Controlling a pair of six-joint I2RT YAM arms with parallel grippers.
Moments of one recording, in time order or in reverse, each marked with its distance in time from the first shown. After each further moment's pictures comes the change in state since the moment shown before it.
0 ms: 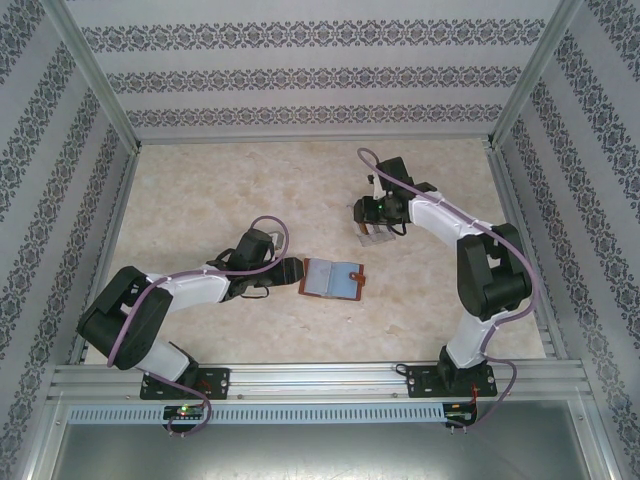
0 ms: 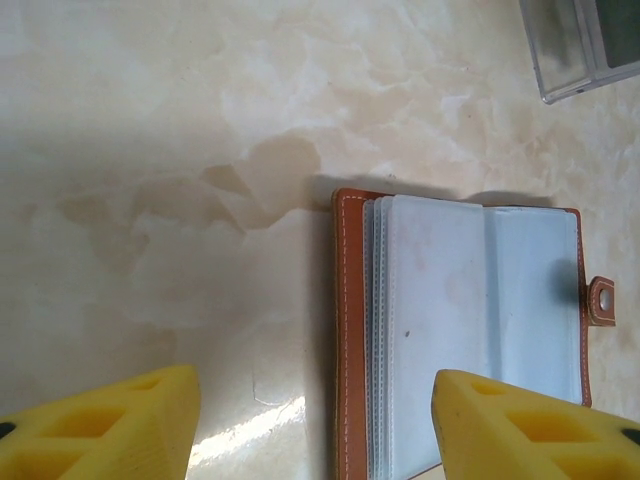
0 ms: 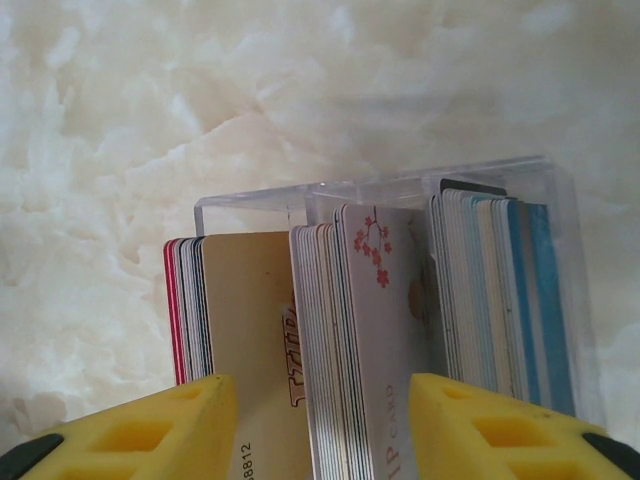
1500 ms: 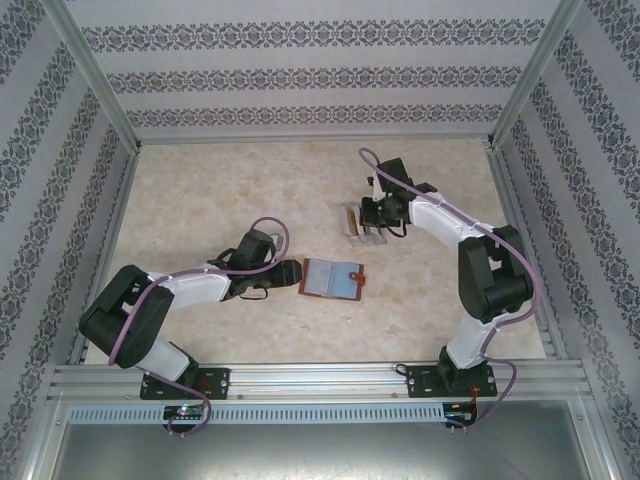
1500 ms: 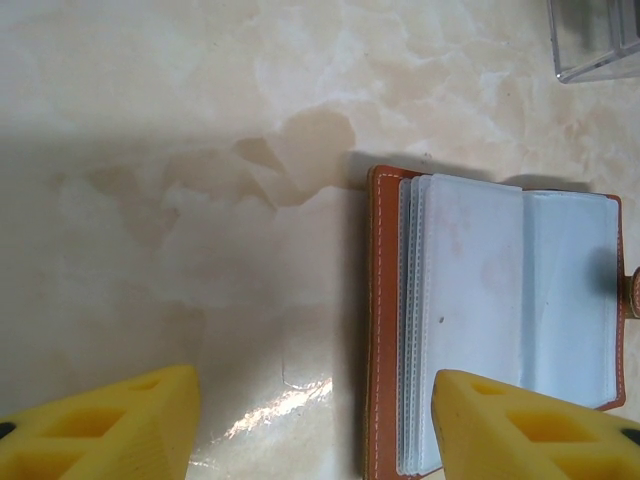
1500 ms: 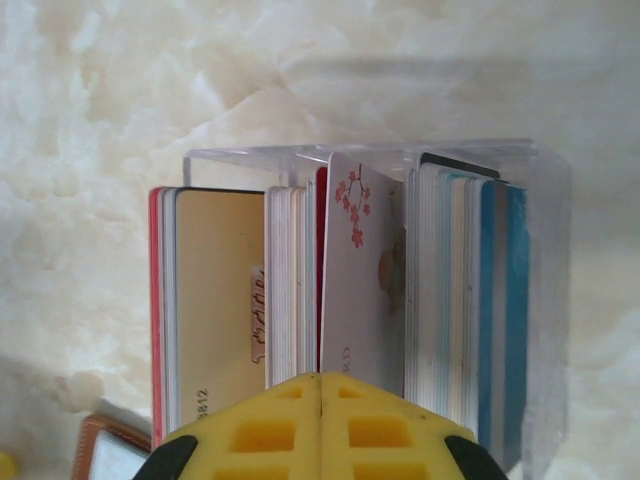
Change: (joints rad) left arm 0.000 0.010 0.010 -0.049 -0.012 0.004; right arm 0.020 -0.023 -0.007 -0.031 -0.006 0.046
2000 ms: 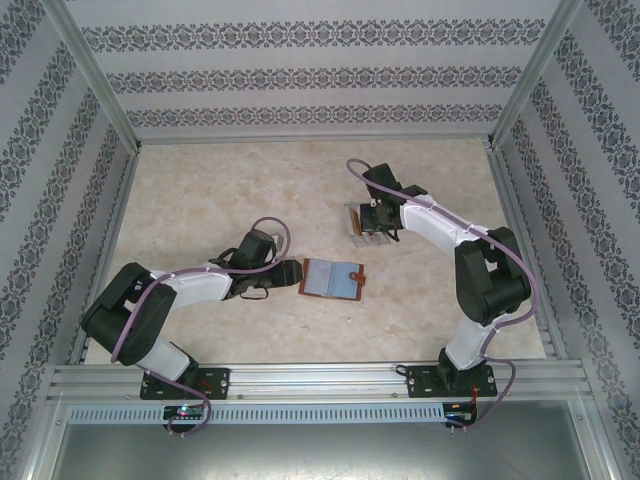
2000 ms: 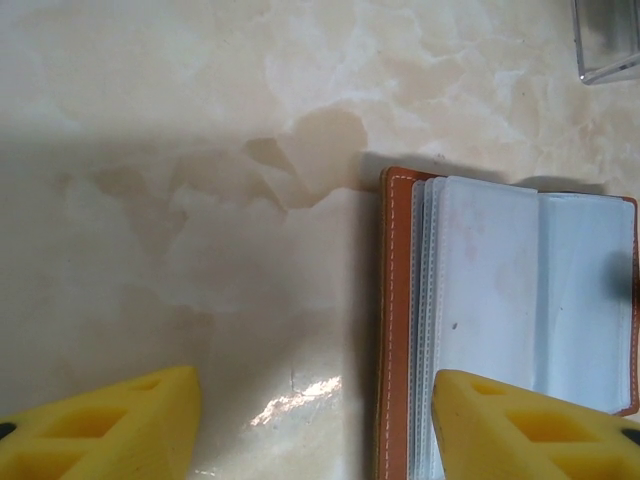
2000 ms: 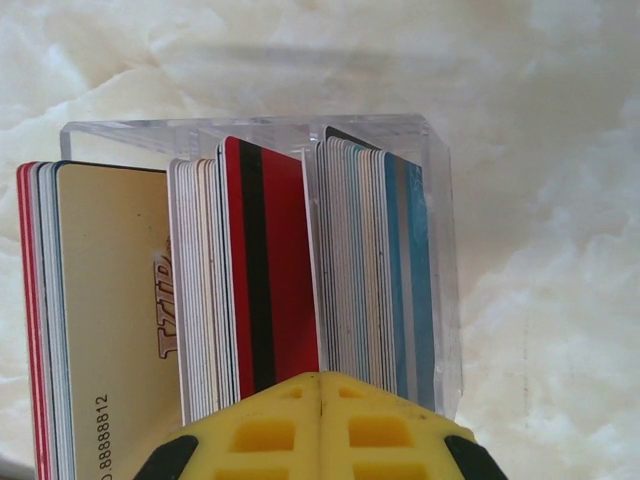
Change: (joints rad) left arm 0.000 0.019 0.010 -0.004 -0.006 0.000; right arm 0.061 0.000 0.010 -0.077 0.278 -0.010
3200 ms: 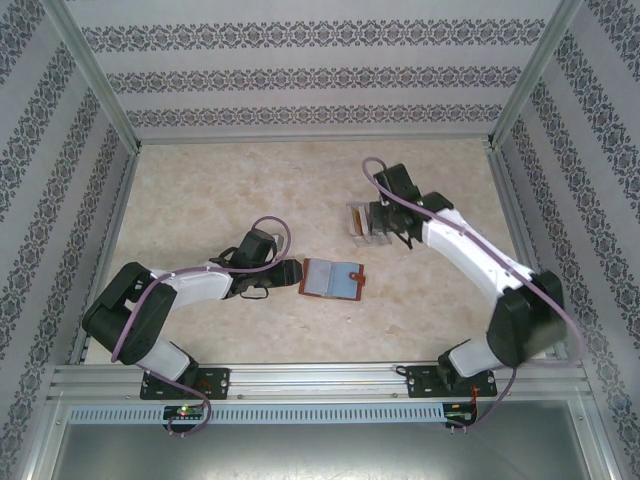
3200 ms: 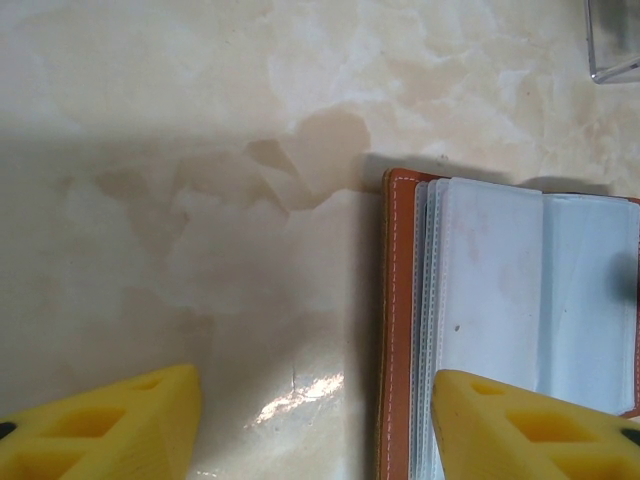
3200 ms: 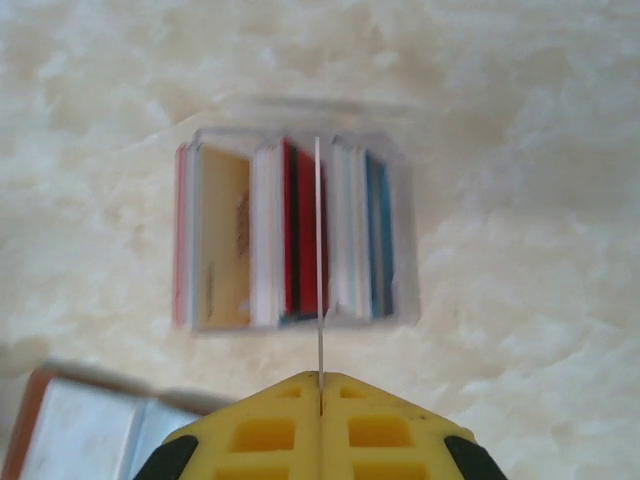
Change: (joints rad) left arm 0.000 0.003 0.008 -0.015 0.002 0.002; right arm 0.079 -0.359 -0.122 -0.084 0.029 0.035
